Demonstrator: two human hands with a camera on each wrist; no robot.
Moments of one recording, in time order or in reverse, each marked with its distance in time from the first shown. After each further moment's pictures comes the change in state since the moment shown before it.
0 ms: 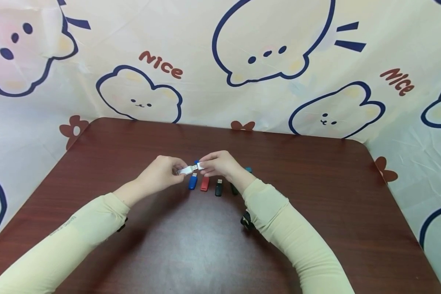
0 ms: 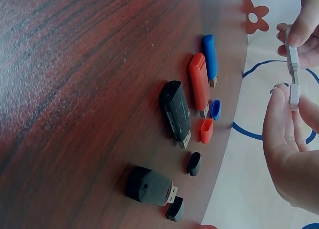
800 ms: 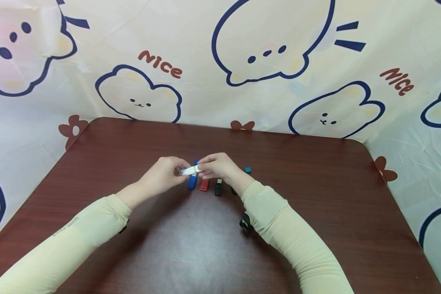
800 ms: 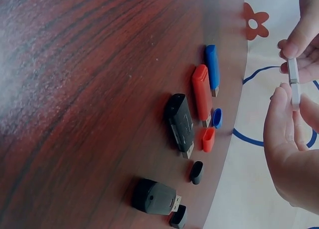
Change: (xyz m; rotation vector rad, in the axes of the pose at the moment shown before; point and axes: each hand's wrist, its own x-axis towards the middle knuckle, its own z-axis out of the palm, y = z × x) left_hand 0.001 0.002 0.007 0.015 0.042 0.051; right_hand -0.001 0.003 0.004 -0.002 -0.021 0.024
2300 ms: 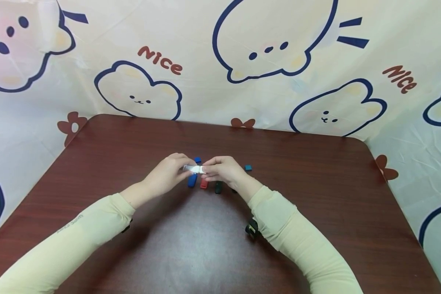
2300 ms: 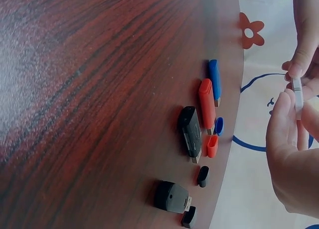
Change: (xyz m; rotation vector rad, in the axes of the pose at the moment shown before) left_hand -0.001 0.005 0.008 0.087 0.040 0.108; right_hand -0.018 0.010 -0.005 0.186 -0.021 -0.015
